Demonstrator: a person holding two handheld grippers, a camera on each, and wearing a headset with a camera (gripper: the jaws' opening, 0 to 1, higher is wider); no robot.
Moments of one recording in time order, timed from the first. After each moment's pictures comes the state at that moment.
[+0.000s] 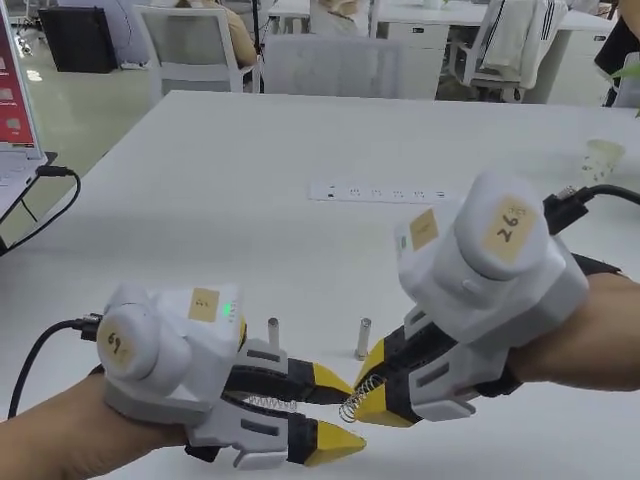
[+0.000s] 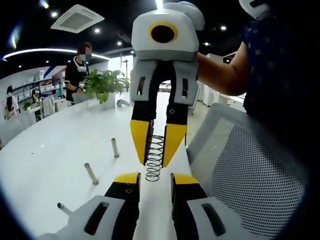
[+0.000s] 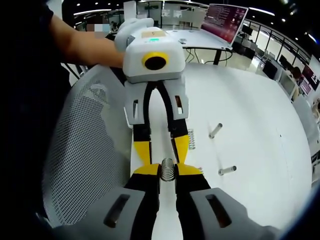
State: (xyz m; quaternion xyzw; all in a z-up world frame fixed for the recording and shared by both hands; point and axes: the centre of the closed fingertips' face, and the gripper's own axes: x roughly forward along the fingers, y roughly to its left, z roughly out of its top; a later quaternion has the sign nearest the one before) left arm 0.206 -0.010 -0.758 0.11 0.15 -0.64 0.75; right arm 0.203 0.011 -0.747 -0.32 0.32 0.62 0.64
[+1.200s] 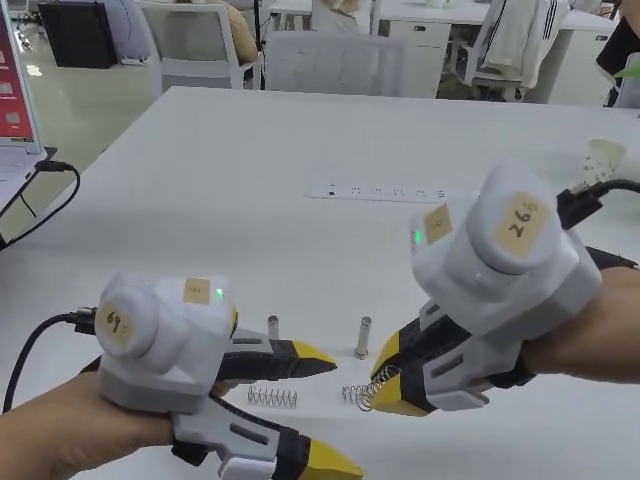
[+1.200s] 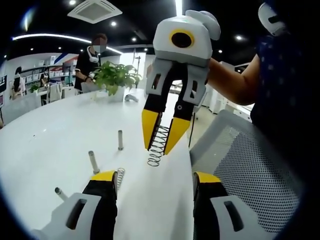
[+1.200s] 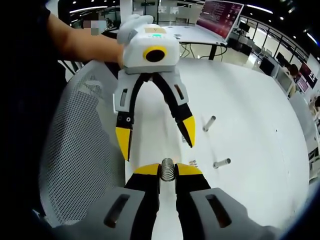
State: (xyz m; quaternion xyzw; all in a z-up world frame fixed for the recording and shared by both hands) left arm 0.212 0.000 -0.765 0.07 0.19 -0.62 0.76; right arm 0.214 -0.002 -0.750 -0.34 0.33 0.60 0.64
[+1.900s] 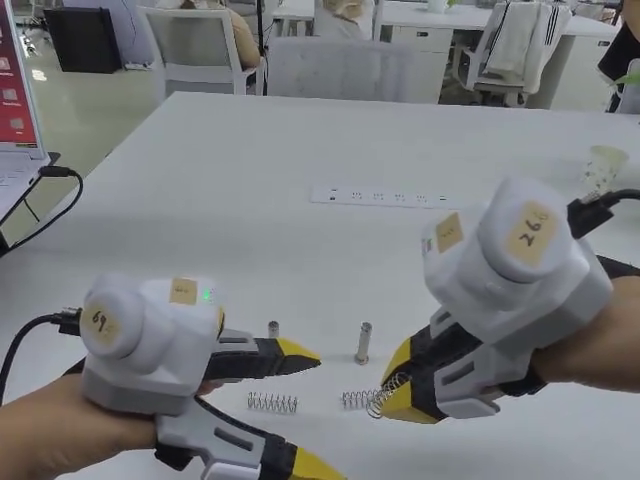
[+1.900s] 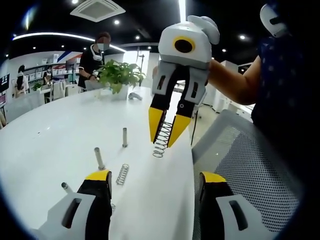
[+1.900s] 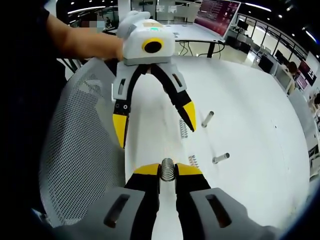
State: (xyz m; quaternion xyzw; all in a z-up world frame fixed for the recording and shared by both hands) left arm 0.215 0.012 -0.763 0.08 0.20 -0.60 0.77; right arm 0.215 -0.012 -0.750 -0.33 0.33 0.60 0.65
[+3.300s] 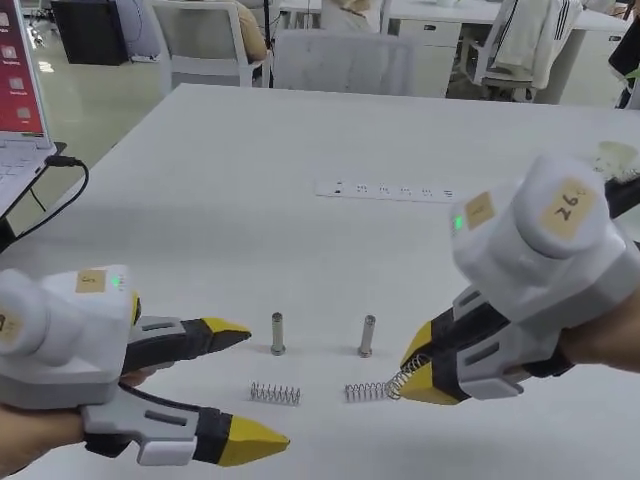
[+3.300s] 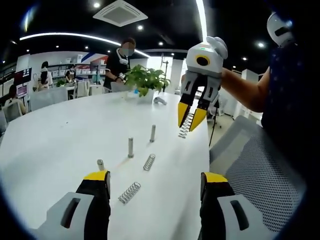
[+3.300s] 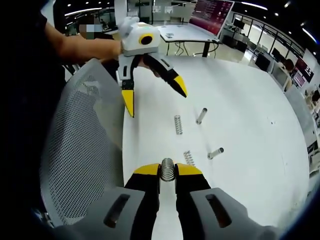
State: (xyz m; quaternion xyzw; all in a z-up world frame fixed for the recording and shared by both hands) left arm 0.232 0.072 -0.761 0.04 0.19 -0.51 0.83; right arm 0.223 -0.024 -0.745 -0.33 0.33 0.59 0.66
